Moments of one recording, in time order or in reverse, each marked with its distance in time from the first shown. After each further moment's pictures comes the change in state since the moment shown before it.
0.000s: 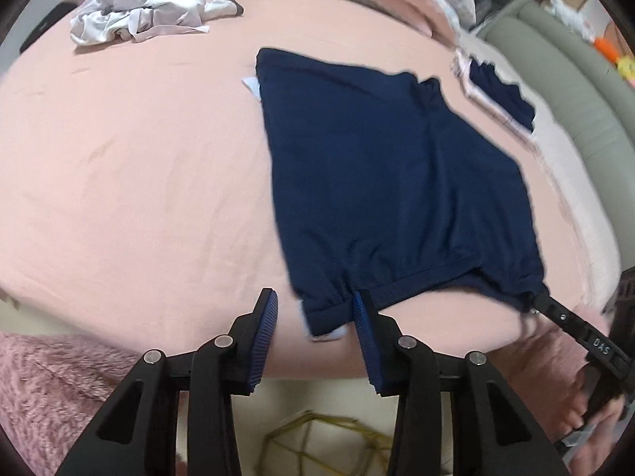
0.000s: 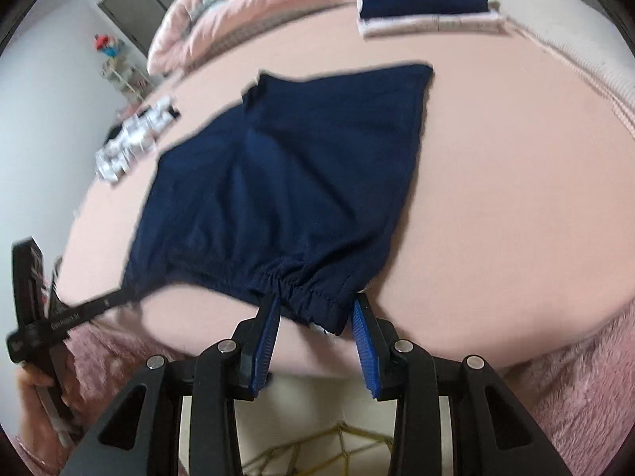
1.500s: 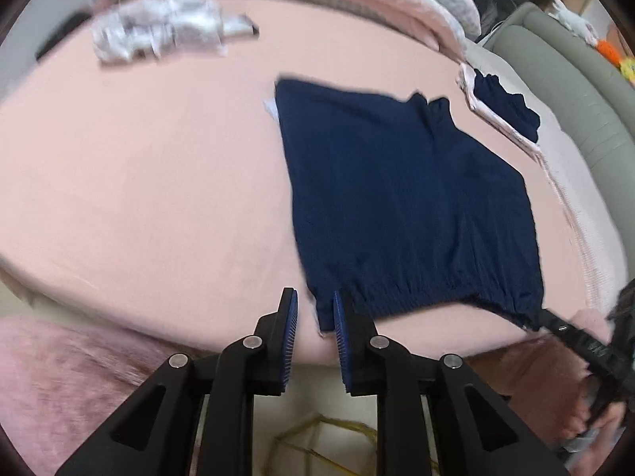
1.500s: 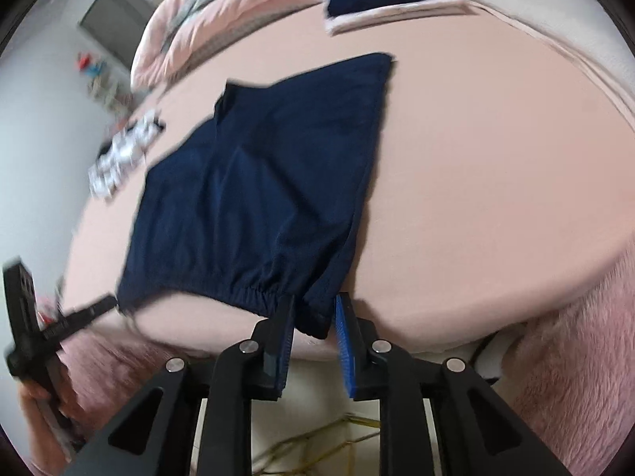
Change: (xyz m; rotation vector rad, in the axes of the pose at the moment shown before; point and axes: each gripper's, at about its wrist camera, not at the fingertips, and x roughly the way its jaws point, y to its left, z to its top) left arm -0.031 -0.008 0.005 0.049 -0.077 0.141; right arm -0.013 -0.023 -0.011 0.124 0.017 -0.013
